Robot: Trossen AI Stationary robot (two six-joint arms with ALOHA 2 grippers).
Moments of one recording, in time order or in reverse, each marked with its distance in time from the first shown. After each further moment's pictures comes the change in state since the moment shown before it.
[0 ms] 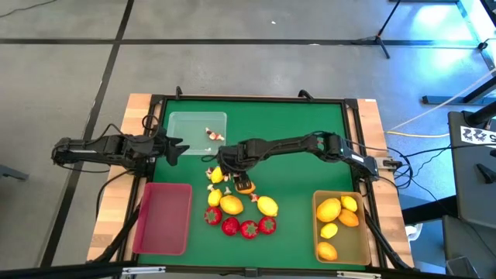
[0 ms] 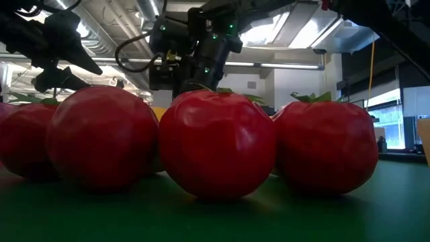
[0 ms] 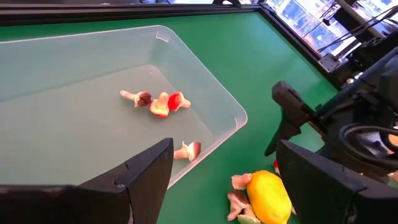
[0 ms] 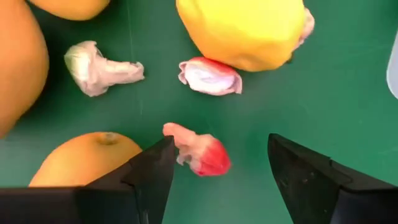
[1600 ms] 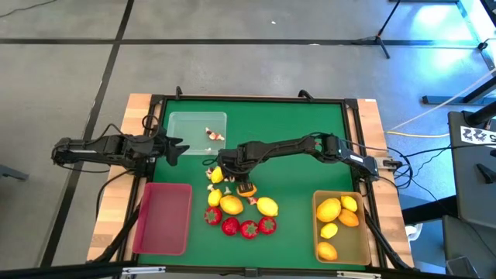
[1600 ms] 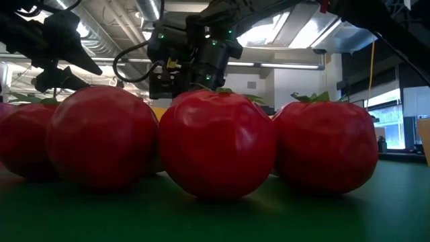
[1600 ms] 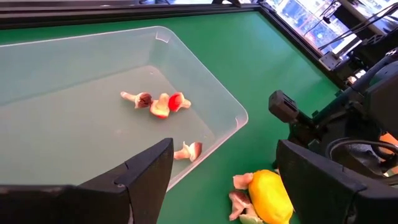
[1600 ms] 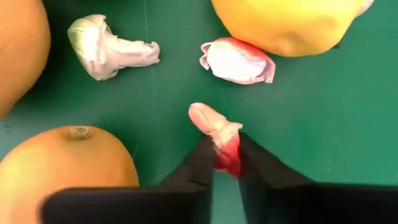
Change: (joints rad) left arm 0.000 0.000 0.000 -0.001 0.000 0.014; right arm 0.003 0.032 -0.006 -0.018 -0.018 -0.024
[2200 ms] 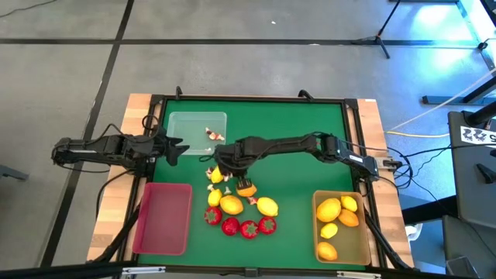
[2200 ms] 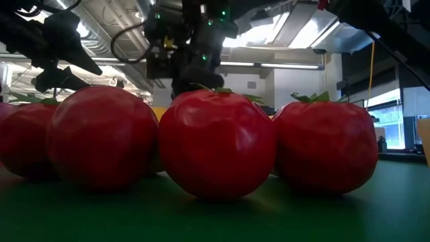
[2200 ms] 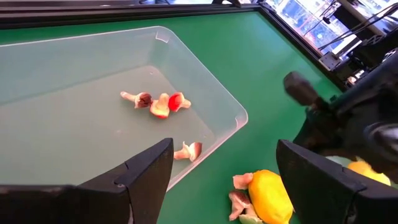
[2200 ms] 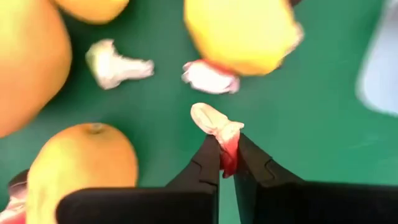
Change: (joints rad) left arm 0.000 0.000 0.000 0.000 0.000 -0.001; right arm -0.008 0.008 0.175 -0.157 0.045 -0.029
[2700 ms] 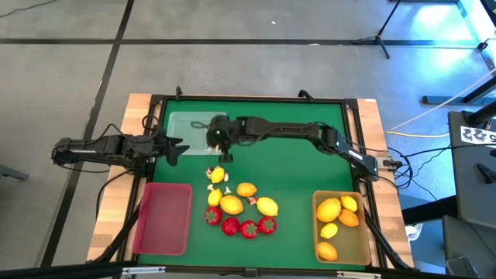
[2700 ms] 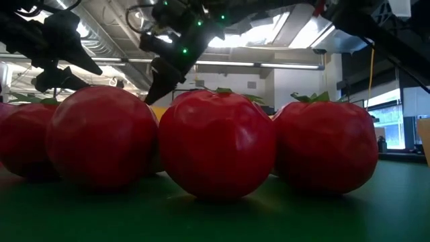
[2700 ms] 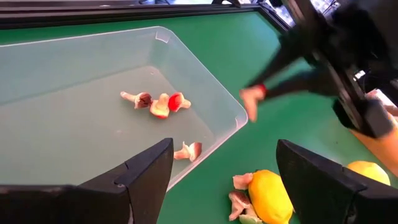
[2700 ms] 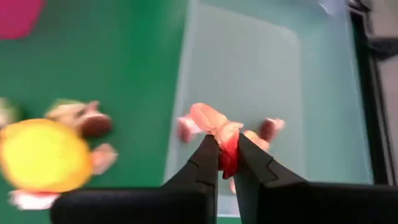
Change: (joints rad) left arm 0.000 0.000 0.000 0.001 0.000 0.000; right arm -0.126 -0.002 0.102 0.309 0.123 -0.064
